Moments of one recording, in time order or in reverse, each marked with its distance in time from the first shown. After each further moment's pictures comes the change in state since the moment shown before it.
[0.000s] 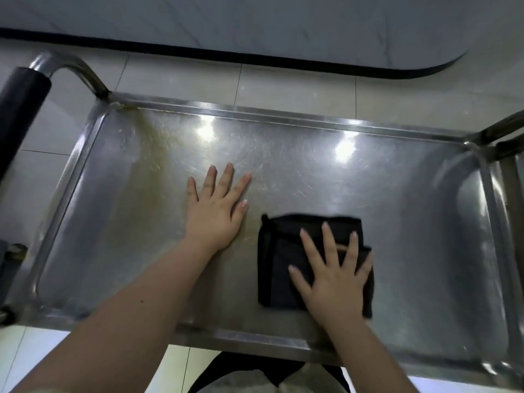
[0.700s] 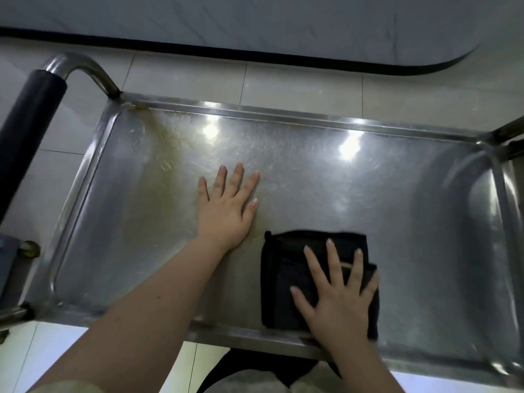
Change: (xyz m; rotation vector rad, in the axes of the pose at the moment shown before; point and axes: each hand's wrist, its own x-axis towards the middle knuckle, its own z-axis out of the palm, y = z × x) left_hand 0.002 -0.001 0.000 -0.018 -0.014 -0.008; right_hand -0.028 -0.013 0.003 0.021 -0.042 -0.016
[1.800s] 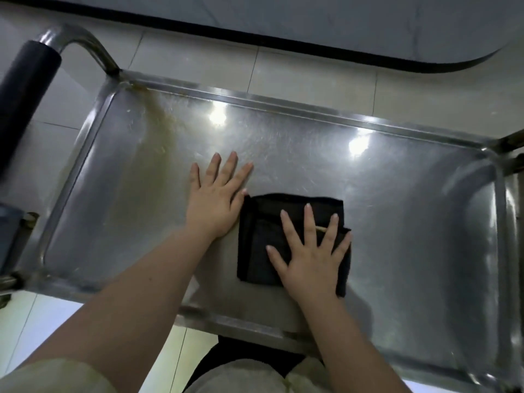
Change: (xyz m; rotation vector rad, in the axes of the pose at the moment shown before) left_hand 0.004 0.000 -0.001 -0.005 0.007 -0.012; right_hand 0.060 -0.013 -0.010 -0.042 0.032 -0.057
